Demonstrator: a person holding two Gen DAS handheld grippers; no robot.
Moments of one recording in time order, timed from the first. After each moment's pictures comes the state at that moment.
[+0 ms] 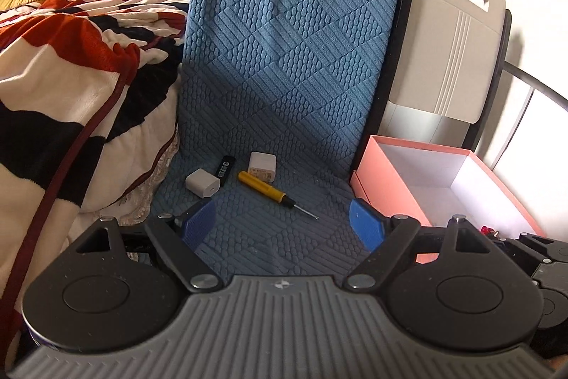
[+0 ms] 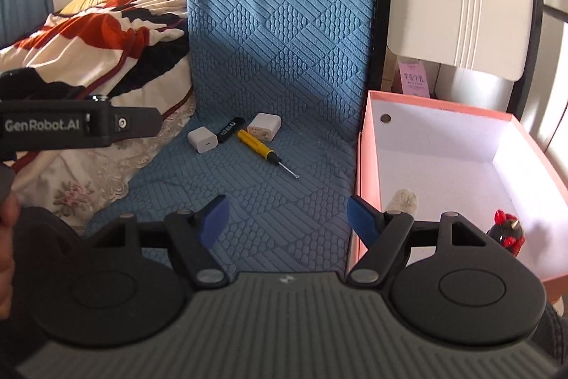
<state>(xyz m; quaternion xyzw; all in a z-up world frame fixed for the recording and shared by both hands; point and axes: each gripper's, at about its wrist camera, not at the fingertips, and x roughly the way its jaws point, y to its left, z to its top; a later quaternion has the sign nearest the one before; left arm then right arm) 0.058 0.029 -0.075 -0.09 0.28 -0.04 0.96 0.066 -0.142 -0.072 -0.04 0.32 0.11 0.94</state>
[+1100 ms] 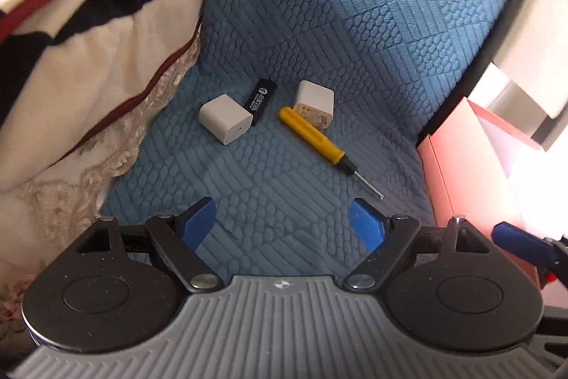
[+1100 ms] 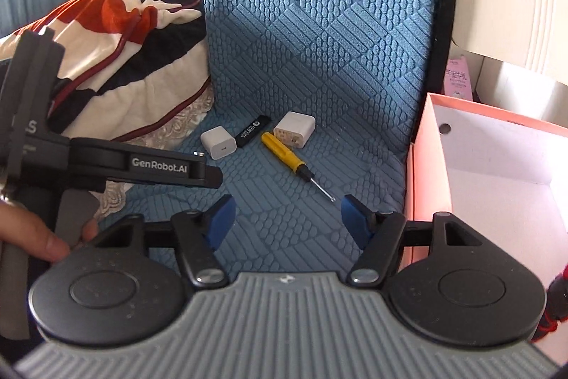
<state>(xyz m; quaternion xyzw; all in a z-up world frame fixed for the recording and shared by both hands) 0.202 0.064 -0.166 -0.17 0.42 0.00 0.89 0.154 -0.114 -0.106 -0.04 0.34 0.18 0.92</state>
